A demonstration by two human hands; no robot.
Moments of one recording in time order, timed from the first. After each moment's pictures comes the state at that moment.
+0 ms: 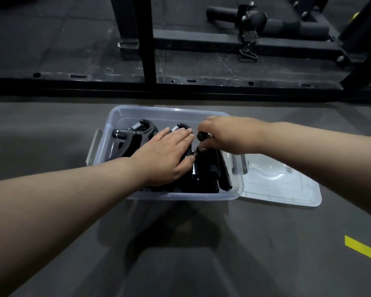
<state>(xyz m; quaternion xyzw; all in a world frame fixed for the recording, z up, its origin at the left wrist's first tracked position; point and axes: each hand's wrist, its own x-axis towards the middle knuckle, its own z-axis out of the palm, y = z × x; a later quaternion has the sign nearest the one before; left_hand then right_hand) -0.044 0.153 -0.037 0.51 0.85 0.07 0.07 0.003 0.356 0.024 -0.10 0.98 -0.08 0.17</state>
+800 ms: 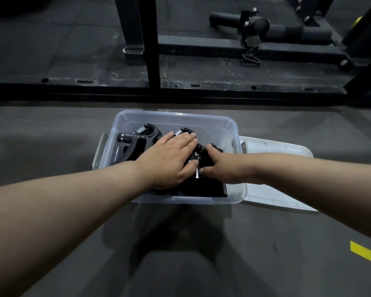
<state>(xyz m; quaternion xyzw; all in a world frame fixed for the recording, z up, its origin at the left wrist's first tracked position) -0.043 0.153 -0.035 0.51 0.85 0.07 0.07 0.038 0.322 -0.008 0.18 0.88 -0.31 0.31</state>
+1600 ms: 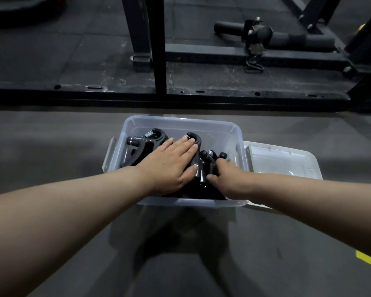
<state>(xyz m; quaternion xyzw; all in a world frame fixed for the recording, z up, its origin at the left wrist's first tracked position) -0.041 0.137 -0.033 0.51 0.86 0.05 0.08 0.051 0.305 -0.027 0.24 0.90 -0.25 0.26</state>
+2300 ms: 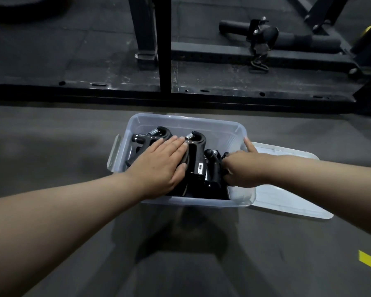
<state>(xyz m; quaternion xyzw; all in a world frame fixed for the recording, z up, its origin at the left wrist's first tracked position) -0.041 0.109 -0.036 0.47 0.88 0.05 0.03 0.034 0.341 -0.010 -0.03 0.96 0.04 0.29</state>
